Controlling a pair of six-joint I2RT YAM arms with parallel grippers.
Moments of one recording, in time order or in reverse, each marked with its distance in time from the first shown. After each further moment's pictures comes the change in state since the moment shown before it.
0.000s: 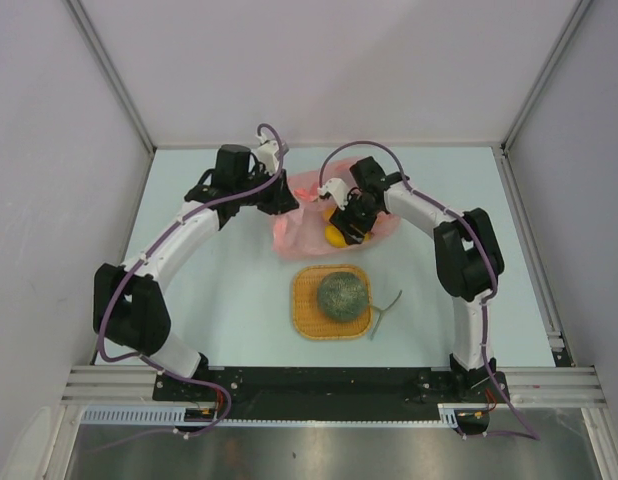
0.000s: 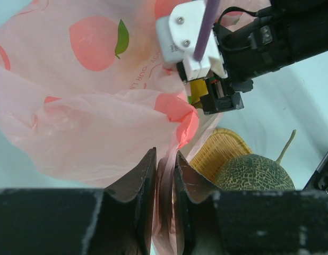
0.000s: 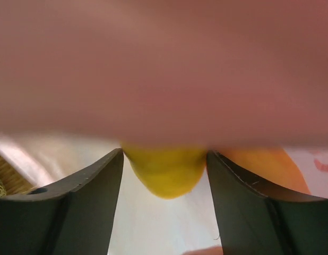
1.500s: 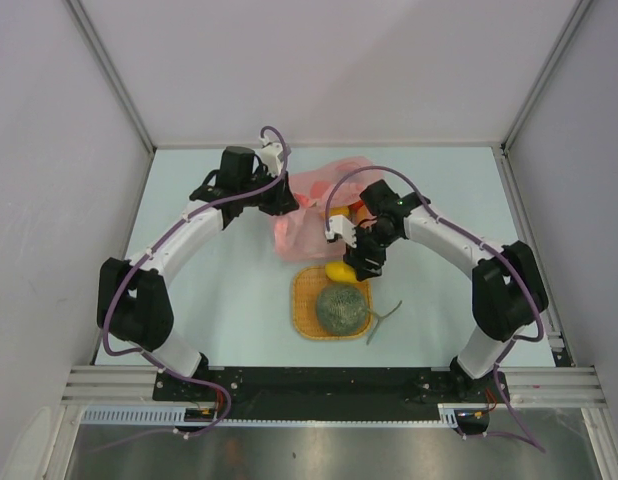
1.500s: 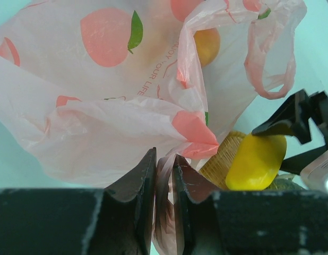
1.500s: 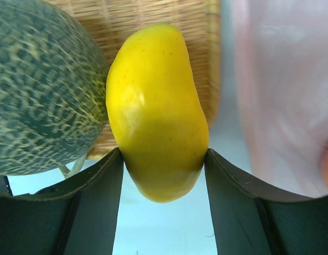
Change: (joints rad) left arm -0.008 0.035 -0.006 0.019 -0.042 0.007; right arm 0.069 -0.342 -0.304 -0.166 -0.200 -0.326
